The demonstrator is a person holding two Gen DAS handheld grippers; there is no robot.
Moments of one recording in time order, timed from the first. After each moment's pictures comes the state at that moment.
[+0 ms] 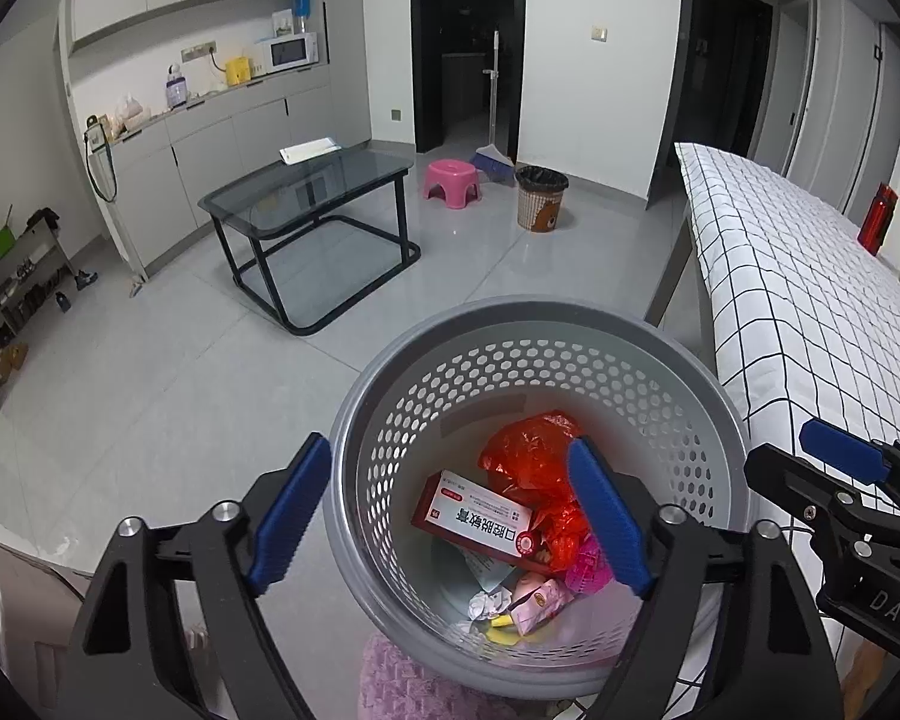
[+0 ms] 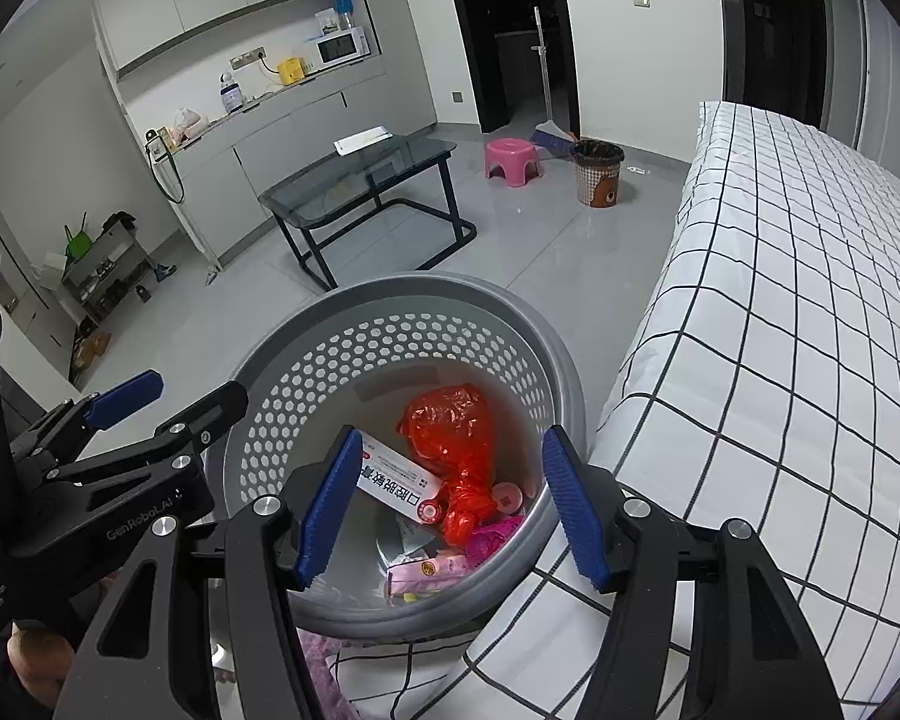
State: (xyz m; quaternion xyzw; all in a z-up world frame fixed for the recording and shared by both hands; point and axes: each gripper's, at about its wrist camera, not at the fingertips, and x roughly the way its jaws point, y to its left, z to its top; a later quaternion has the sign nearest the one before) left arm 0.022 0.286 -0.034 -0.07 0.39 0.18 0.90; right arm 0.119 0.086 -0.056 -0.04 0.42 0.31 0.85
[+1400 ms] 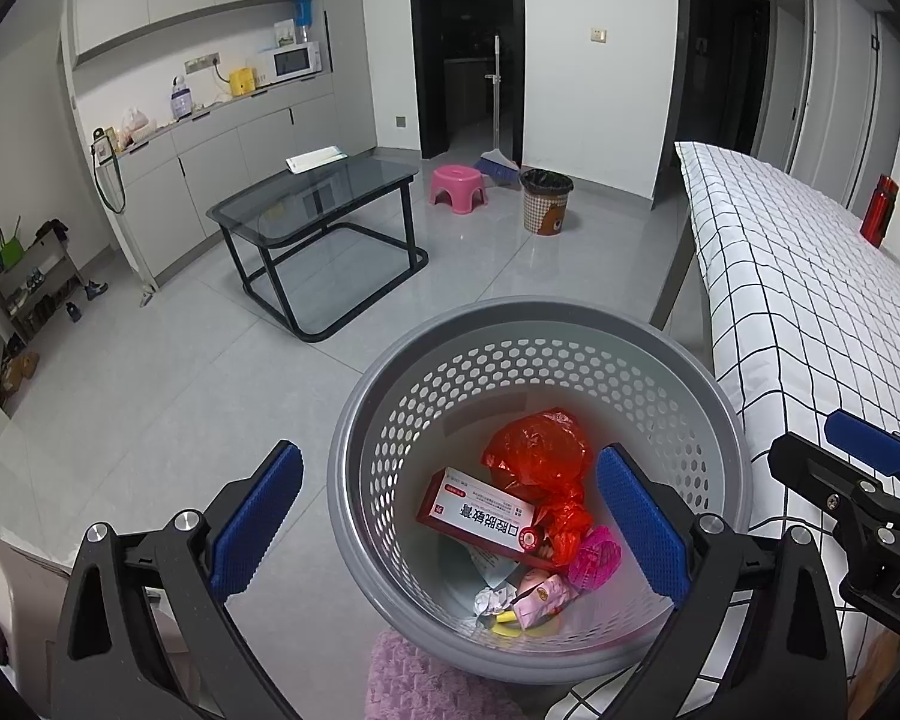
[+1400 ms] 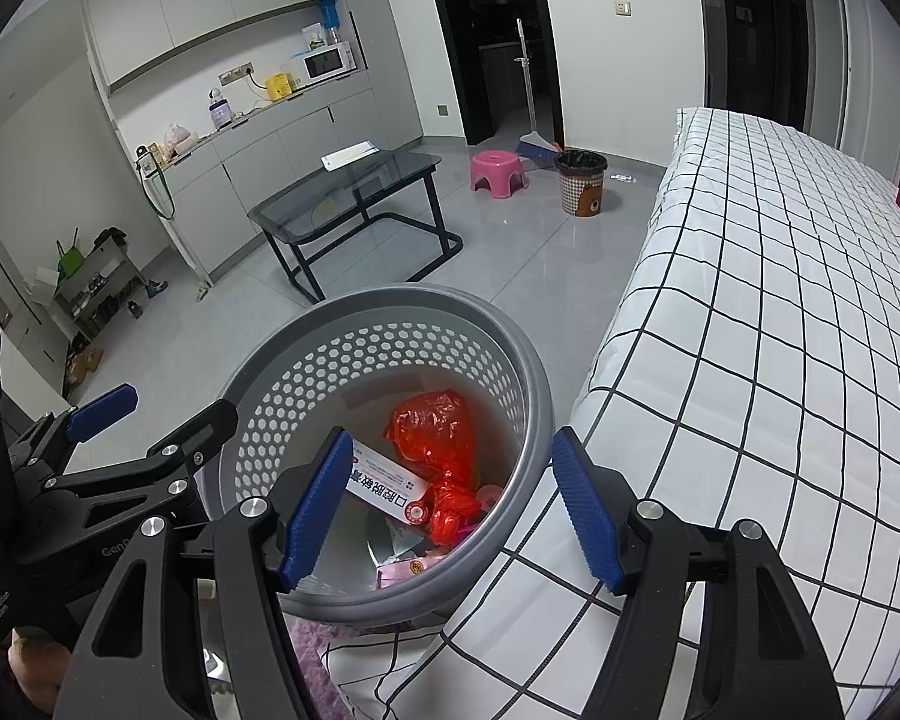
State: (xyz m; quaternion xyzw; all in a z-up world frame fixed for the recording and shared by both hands) left arm 0.016 0.277 -0.027 -0.06 0.39 0.19 0.90; right arm 0.114 0.070 -0.049 -0.03 0.41 0.29 0.86
